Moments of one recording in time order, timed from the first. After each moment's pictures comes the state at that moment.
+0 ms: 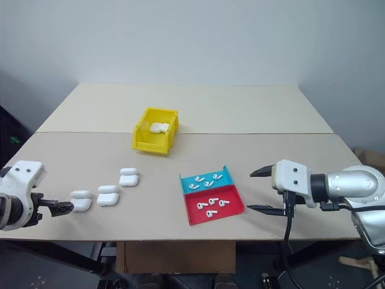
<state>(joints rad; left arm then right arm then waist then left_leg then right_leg) 0.11 1.44 0.37 -0.29 -1.84 1.15 0.56 -0.17 -1.06 -0.16 -0.37 0.38 0.27 1.19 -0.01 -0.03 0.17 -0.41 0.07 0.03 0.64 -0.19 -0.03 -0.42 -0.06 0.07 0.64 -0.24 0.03</state>
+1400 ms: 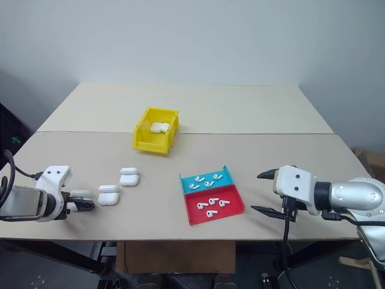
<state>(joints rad) -0.32 1.13 0.10 -0.04 -1.57 1.36 0.57 -0.06 -1.06 -0.23 -0.45 0.35 0.32 1.08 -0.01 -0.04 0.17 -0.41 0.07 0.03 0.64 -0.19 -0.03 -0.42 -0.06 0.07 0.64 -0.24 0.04</state>
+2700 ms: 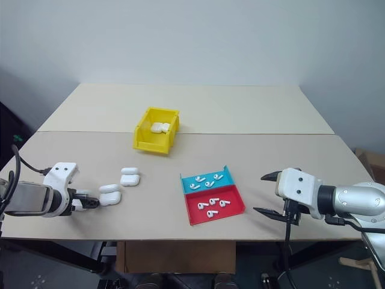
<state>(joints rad) -0.40 0.95 0.25 -0.08 -1.30 1.60 0.44 0.01 -1.07 -0.27 -0.48 0.32 0.32 1.06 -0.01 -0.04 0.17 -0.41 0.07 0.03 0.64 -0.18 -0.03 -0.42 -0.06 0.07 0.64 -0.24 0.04</state>
